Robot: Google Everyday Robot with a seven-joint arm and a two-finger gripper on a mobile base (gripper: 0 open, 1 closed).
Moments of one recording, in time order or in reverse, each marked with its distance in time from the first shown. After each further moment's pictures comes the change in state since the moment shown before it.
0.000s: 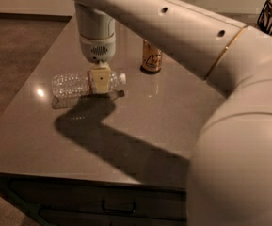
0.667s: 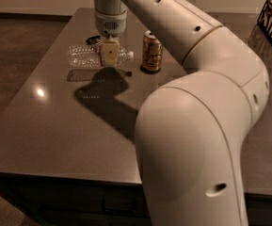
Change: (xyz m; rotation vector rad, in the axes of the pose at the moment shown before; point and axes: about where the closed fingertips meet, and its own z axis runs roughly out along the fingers) arm 0.042 -0.095 -0.014 0.079 -0.015 0.137
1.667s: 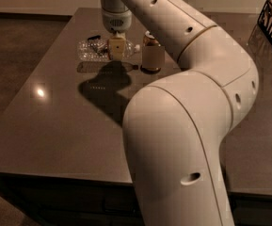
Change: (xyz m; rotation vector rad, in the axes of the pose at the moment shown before) arm 0.027 -0.037 0.005 0.076 0.070 0.025
